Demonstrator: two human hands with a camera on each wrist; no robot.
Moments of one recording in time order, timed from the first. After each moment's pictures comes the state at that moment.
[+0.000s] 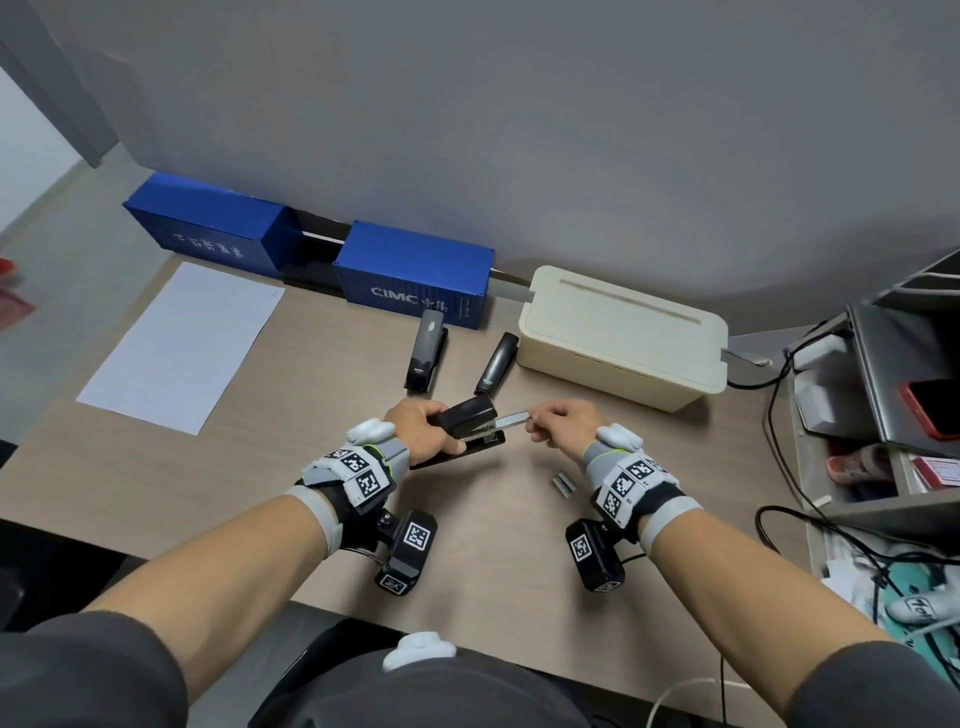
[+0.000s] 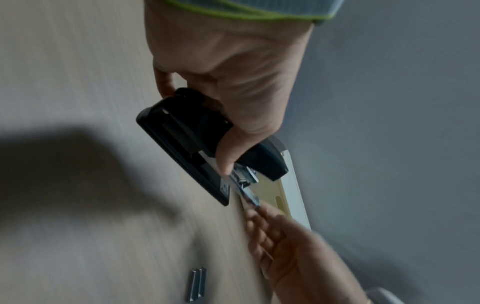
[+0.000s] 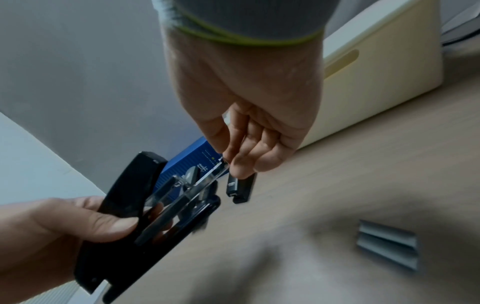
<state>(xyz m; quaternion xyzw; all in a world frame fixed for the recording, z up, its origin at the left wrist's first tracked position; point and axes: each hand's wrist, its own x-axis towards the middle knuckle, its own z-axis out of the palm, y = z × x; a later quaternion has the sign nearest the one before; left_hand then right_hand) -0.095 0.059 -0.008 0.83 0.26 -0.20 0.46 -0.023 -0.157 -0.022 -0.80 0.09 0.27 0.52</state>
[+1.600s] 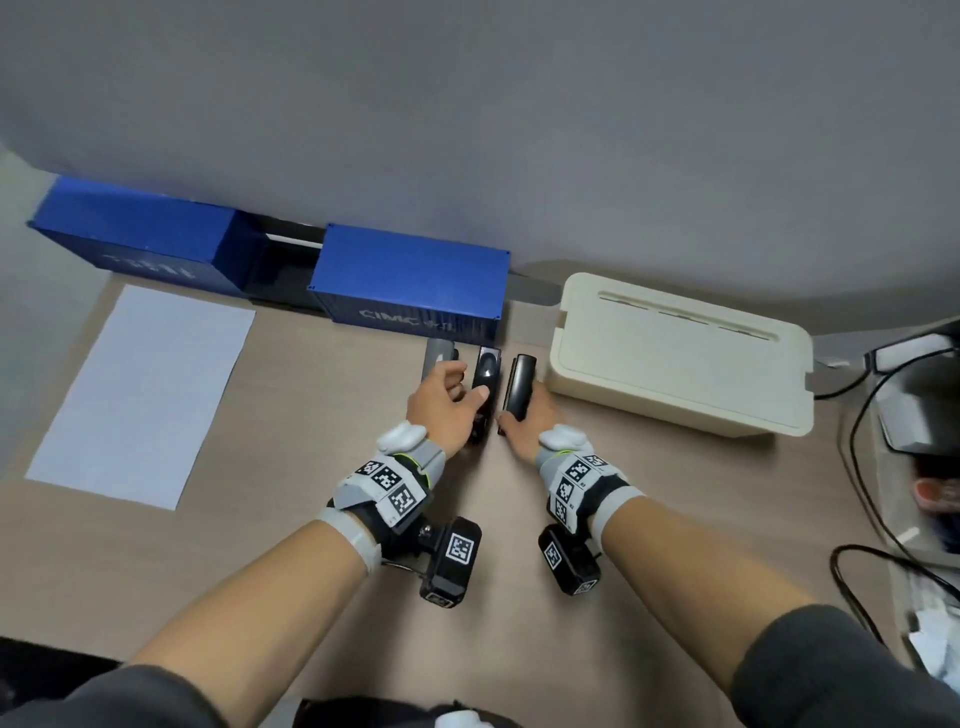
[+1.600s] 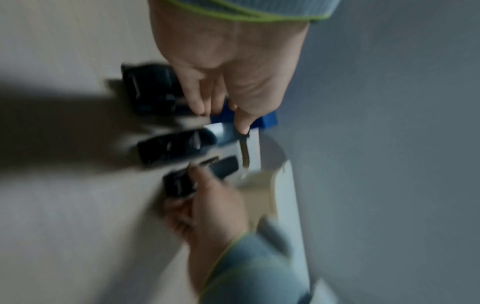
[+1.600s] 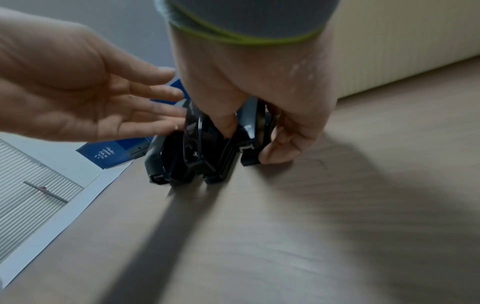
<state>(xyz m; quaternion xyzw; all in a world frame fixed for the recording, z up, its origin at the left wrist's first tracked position) 0.026 0.076 -0.054 0.78 0.31 -0.09 0.53 0.056 -0.063 -0.100 -0.90 0.06 0.28 0.33</state>
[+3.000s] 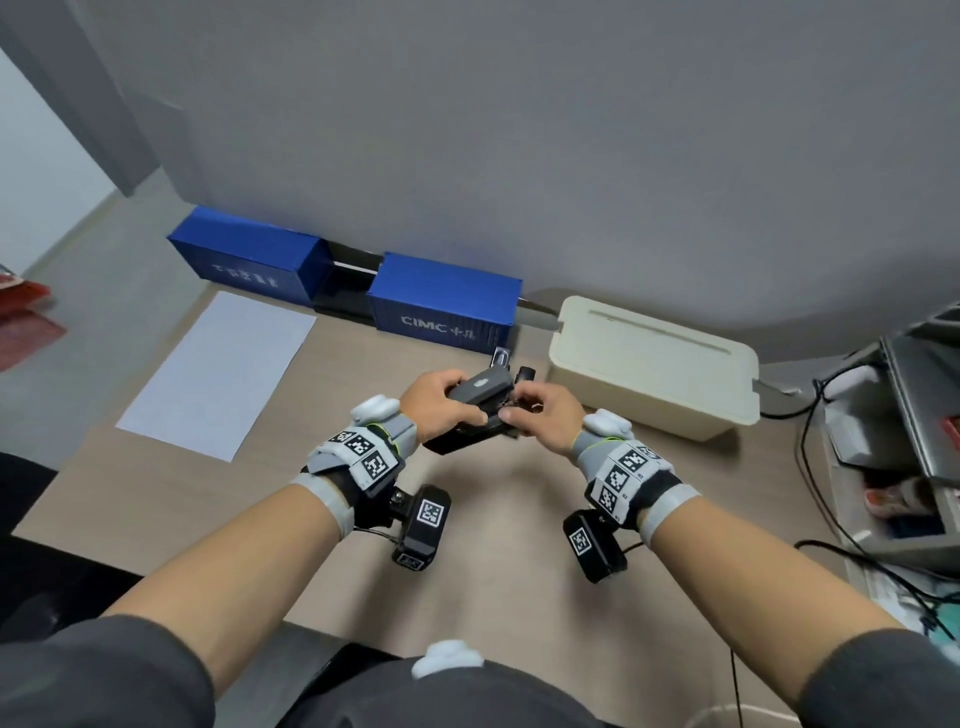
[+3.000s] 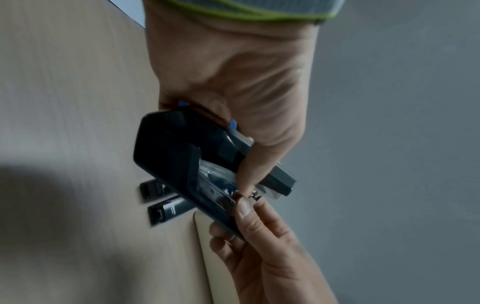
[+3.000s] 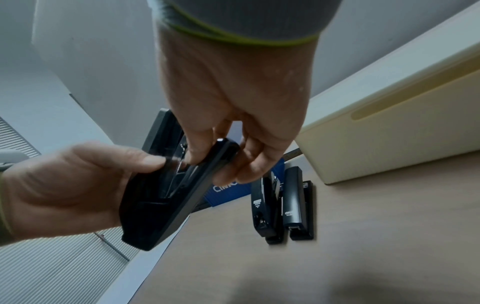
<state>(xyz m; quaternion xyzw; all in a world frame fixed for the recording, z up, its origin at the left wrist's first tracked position) -0.061 0.100 0.041 0.79 0.17 -0.15 0.56 -0.006 -0.088 0.020 -0.81 -0.13 0.26 0.51</state>
